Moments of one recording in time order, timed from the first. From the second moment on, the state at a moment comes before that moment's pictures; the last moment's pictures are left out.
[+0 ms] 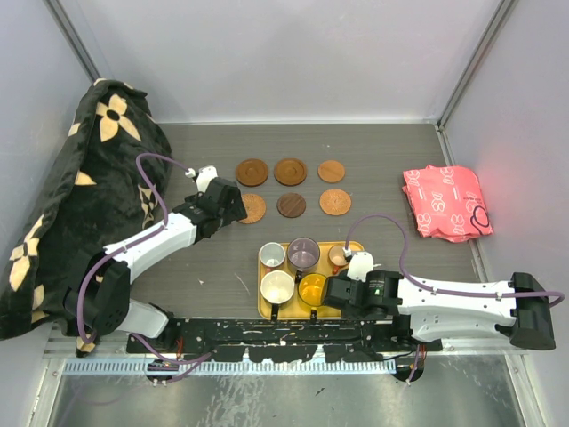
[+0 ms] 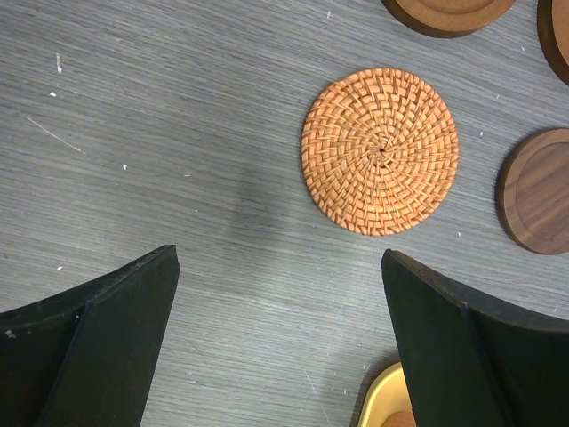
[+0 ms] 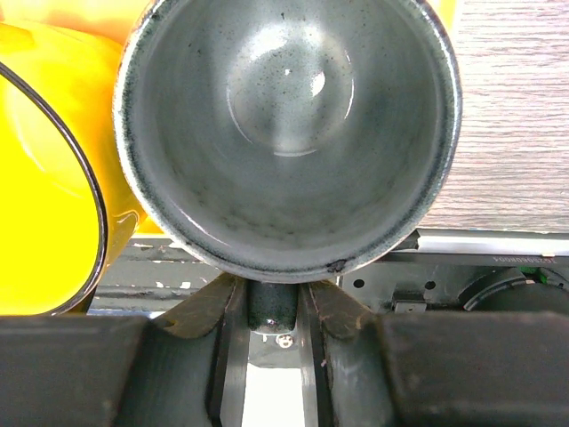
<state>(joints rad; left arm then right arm) -0.55 1.42 0.89 -0.33 -0.46 -0.73 1.33 0.97 0.63 -1.08 0.37 1.31</state>
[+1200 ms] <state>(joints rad) -0.54 1.43 0.89 -0.33 -0.45 -0.73 1.33 1.01 0.85 -1.27 0.41 1.31</state>
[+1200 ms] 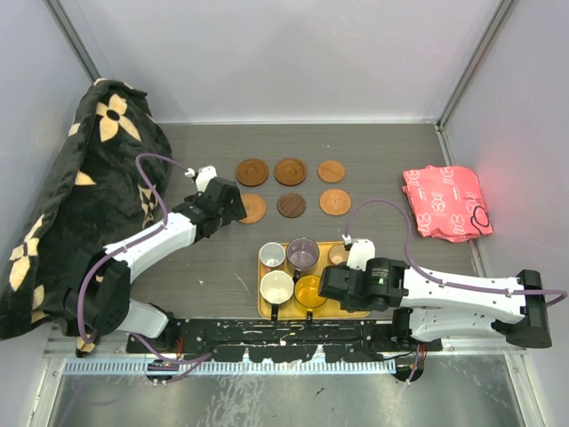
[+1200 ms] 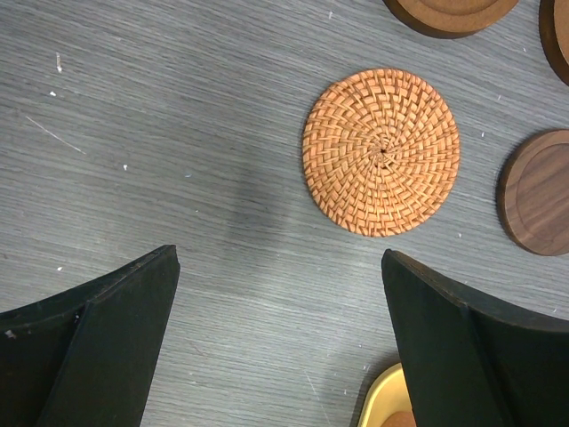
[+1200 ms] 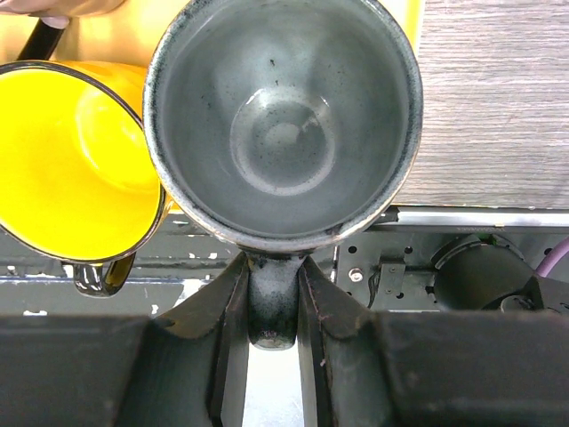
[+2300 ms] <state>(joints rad) -0.54 1.43 0.89 -0.33 -0.44 -0.73 1.32 1.18 1.23 -1.43 0.77 1.24</state>
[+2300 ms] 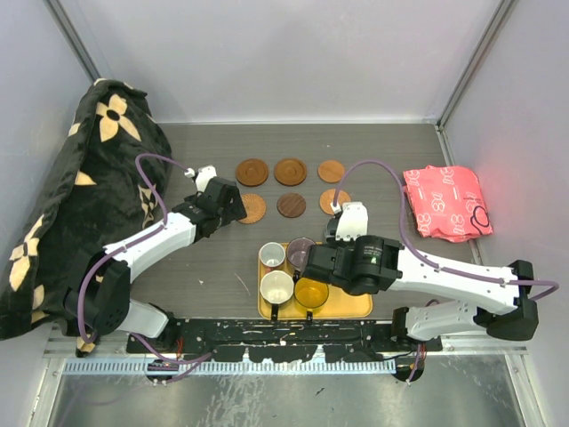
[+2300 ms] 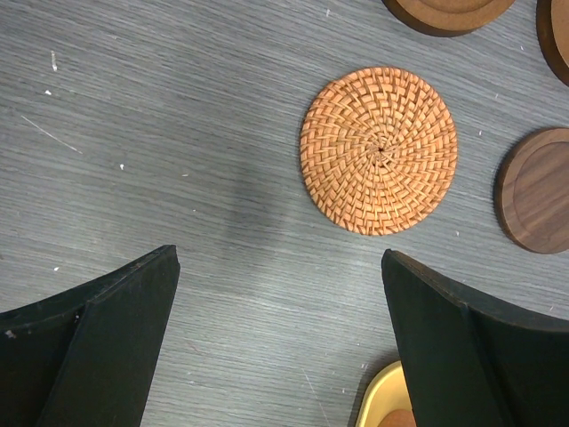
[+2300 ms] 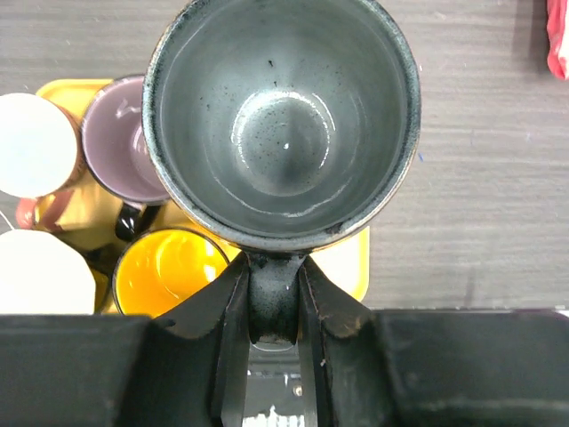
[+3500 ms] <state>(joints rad) -0.53 1.44 0.89 -0.32 -0.41 -0.74 0.49 1.63 1.14 -0.25 0.41 0.28</state>
